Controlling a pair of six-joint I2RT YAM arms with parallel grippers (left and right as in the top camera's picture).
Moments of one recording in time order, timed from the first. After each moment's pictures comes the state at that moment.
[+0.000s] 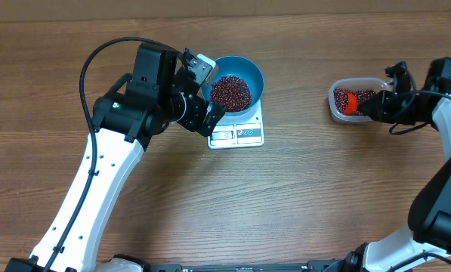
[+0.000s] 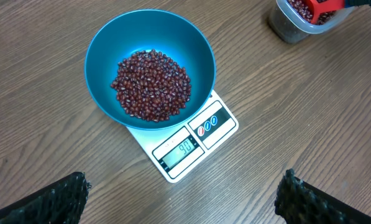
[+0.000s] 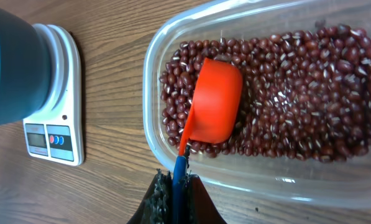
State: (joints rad) left arm -0.33 1.47 1.45 -0.89 0.29 0.16; right arm -0.39 1.82 1.36 -0.89 -0.63 -0.28
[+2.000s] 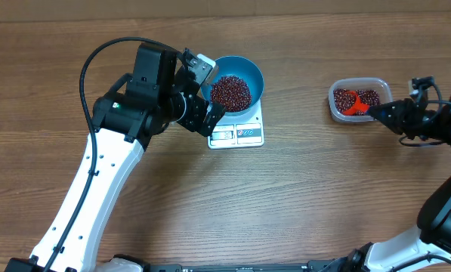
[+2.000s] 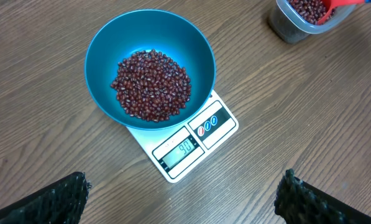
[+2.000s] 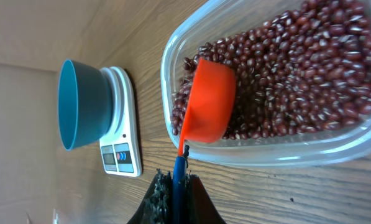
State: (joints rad) left arm -0.33 1.47 1.45 -0.89 0.29 0.16; right arm -0.56 1.82 1.27 -0.86 -0.92 -0.19
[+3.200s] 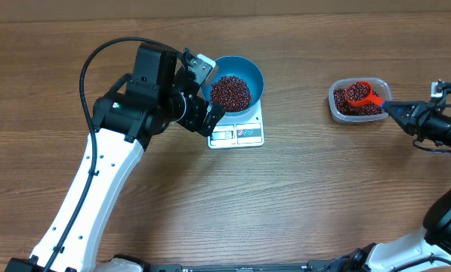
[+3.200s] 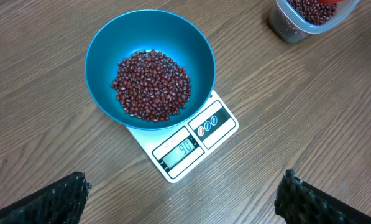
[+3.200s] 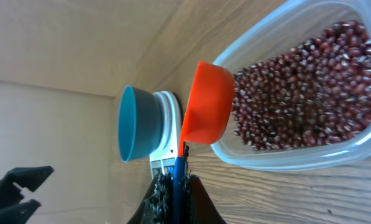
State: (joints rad) left arm -0.33 1.47 1.45 -0.89 0.29 0.16; right arm -0.67 1.82 1.27 -0.88 -1.16 -0.19
